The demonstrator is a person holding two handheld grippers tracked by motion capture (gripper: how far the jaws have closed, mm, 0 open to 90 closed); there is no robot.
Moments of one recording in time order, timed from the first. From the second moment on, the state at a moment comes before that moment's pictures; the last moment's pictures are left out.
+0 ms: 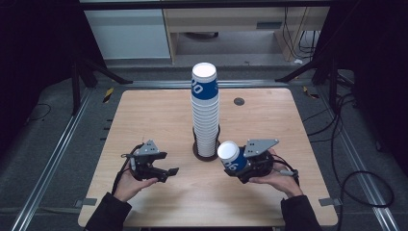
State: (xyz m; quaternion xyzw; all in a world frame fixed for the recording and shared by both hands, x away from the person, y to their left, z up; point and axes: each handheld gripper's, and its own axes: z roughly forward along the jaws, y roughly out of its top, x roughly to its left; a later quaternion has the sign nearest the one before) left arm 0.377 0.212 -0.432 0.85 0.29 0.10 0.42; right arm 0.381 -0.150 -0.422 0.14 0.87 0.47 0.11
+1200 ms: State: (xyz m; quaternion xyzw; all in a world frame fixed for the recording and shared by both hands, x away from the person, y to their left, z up) left arm 0.363 0.159 -0.419 0.90 0.17 0.03 0.40; right arm 0.383 -0.071 -0.453 0.03 0.93 0.37 0.04
